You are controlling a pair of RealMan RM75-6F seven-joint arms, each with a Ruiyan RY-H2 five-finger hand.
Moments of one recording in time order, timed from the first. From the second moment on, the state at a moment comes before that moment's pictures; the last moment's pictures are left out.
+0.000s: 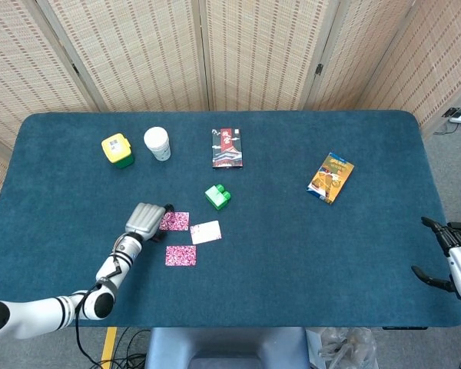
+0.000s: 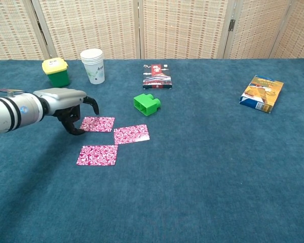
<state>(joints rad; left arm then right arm) -0.92 -1.61 -0.09 -1.29 0.76 0.83 0.48 0.08 -1.06 0.03 -1.43 -1.55 1.47 0.35</state>
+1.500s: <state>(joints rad) -0.89 -1.65 -0.13 -1.29 0.74 0.88 0.53 0.06 -1.06 0.03 -1.42 -1.55 1.48 0.37</state>
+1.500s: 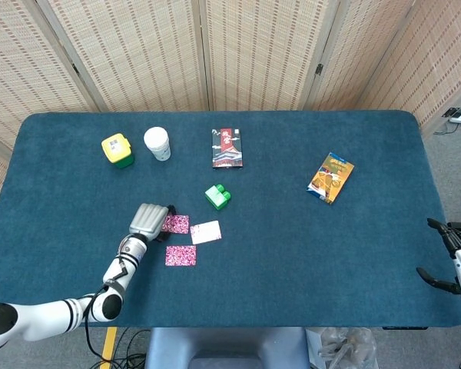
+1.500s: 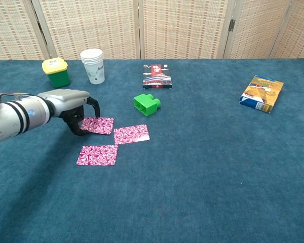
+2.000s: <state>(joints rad) -0.81 -1.54 -0.11 -1.57 0.78 1.06 0.57 0.08 -1.07 0.04 -1.42 -1.56 1.47 0.37</state>
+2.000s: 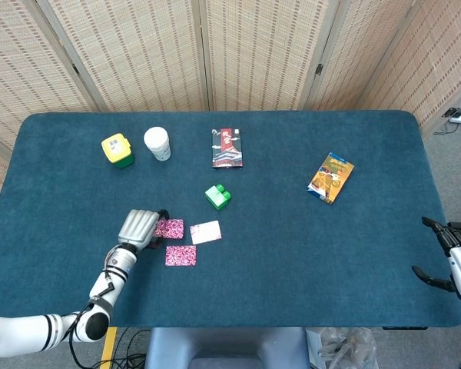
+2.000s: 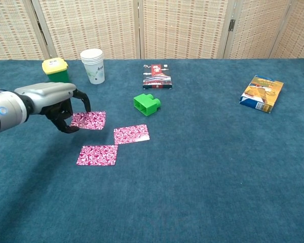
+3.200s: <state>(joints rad) -0.71 -1.67 -0.07 -1.66 0.78 1.19 0.72 0.09 -1.07 0.03 -1.41 -1.56 1.46 0.38</state>
